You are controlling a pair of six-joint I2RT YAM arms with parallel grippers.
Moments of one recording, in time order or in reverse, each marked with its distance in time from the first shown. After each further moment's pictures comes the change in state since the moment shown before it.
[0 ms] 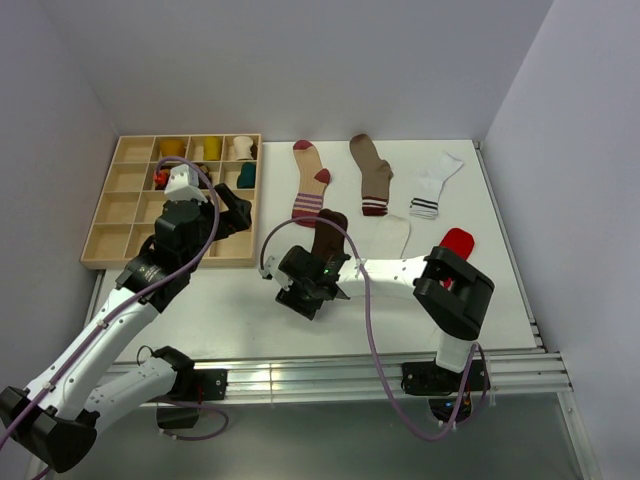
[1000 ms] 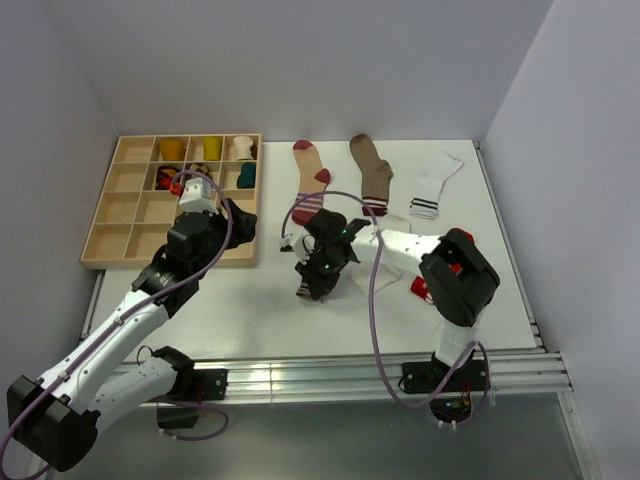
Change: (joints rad) left arm 0.004 0.008 -0.157 0.164 0.077 -0.002; right arm -0.238 0.020 0.087 -0.182 -0.407 -0.113
